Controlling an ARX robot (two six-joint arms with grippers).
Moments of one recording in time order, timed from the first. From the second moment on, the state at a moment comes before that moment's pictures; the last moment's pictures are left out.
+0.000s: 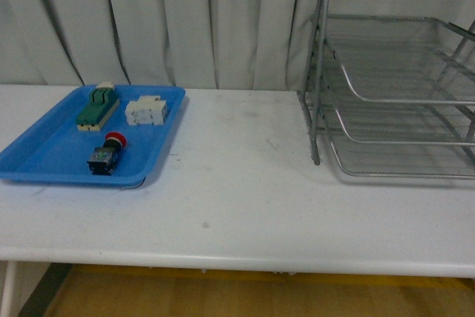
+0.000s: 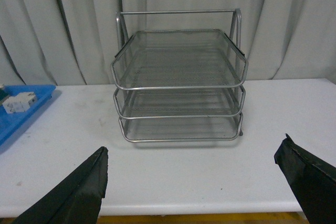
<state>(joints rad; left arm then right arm) 0.00 0.01 0.01 0.00 0.00 -0.01 0.00 0.00 0.01 0.00 0.00 0.01</state>
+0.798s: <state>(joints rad) 0.00 0.01 0.01 0.00 0.00 -0.01 -0.36 1.52 0.71 0.71 -0.07 0.26</state>
